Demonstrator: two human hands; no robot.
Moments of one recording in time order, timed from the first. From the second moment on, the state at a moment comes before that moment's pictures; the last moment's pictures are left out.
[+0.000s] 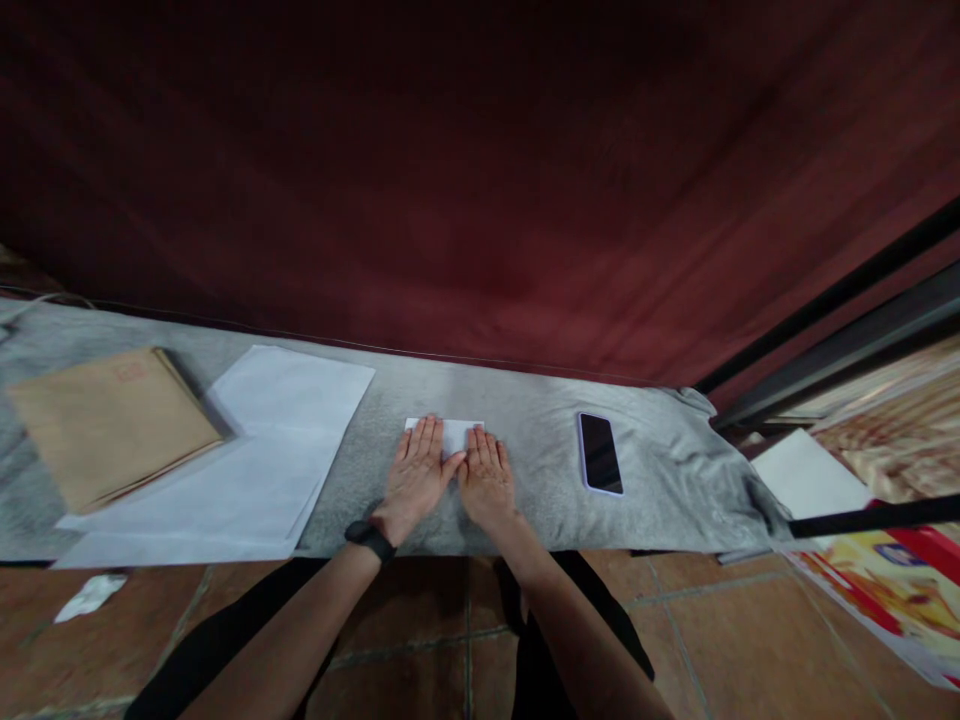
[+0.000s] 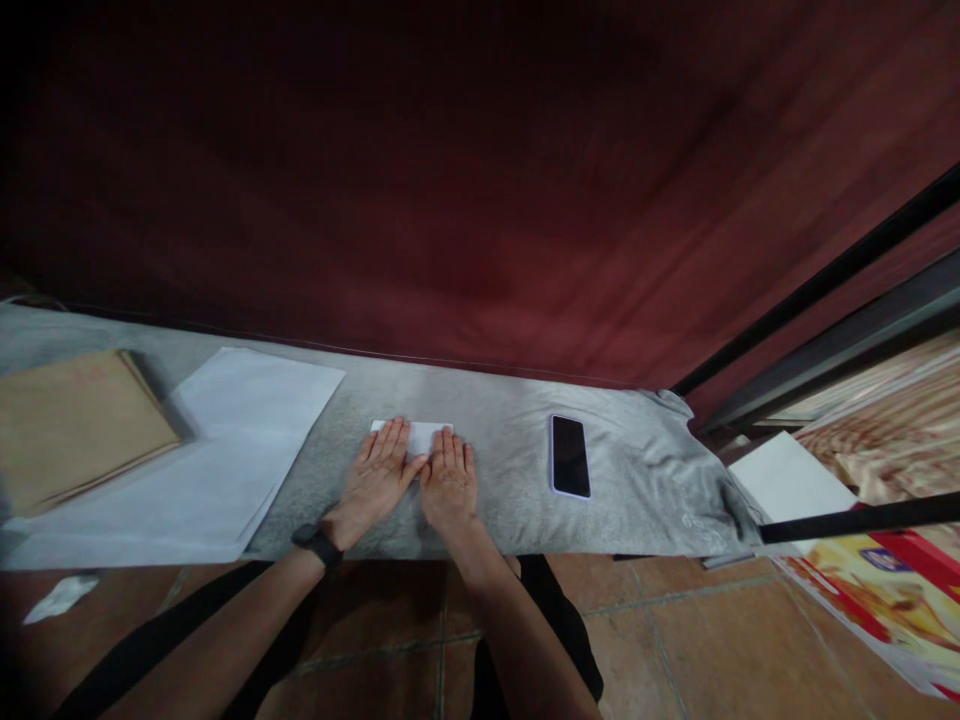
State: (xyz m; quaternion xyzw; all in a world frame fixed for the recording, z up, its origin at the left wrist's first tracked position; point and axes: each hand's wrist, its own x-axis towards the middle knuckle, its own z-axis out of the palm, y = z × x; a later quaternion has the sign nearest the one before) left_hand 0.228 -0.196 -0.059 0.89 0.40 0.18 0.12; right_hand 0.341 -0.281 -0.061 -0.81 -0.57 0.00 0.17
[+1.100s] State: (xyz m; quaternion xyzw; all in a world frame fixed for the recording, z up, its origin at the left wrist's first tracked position) left_hand 0.194 -0.168 -0.007 0.49 0.42 0.38 0.66; right_hand 0.334 -0.285 -0.032 -0.70 -0.67 0.02 0.23
